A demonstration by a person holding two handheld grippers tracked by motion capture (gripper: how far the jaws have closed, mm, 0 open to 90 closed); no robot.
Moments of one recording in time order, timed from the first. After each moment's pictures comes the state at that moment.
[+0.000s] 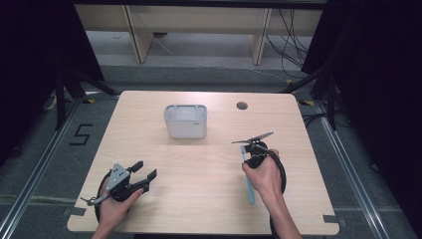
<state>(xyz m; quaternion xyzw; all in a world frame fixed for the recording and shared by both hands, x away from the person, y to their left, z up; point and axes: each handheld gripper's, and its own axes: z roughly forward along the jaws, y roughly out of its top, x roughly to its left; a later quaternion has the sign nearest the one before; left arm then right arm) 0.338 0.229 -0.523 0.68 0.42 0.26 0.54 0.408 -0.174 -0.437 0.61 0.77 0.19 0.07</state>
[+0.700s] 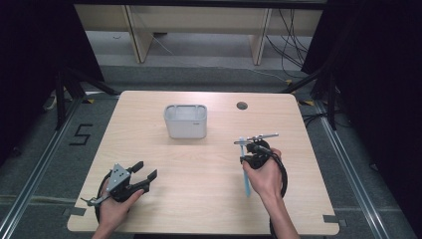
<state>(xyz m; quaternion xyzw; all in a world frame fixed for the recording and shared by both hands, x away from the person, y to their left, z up) 0.337 0.228 -0.524 0.68 0.41 0.26 0.55 0.399 -0.176 -0.428 0.57 0.76 0.28 0.12</state>
